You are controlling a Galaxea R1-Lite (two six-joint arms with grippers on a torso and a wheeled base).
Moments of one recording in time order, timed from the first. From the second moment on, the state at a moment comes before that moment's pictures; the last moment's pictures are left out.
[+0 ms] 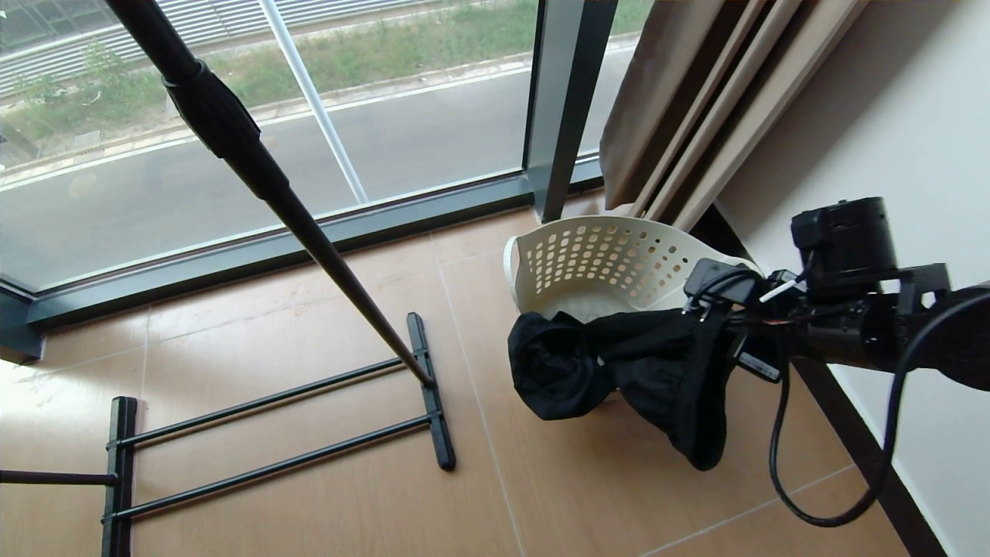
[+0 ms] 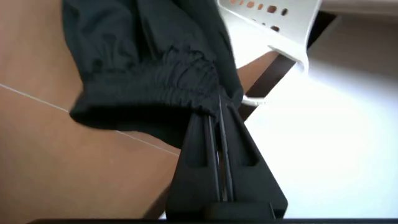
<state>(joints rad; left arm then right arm) 0.00 0.00 0.00 -0.01 0.09 -0.04 0.31 1.69 -1.00 -0.04 -0.31 -0.77</state>
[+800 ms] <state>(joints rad) 0.00 0.00 0.00 -0.01 0.09 -0.05 0.49 1.18 -0.86 0.13 -0.29 -0.21</state>
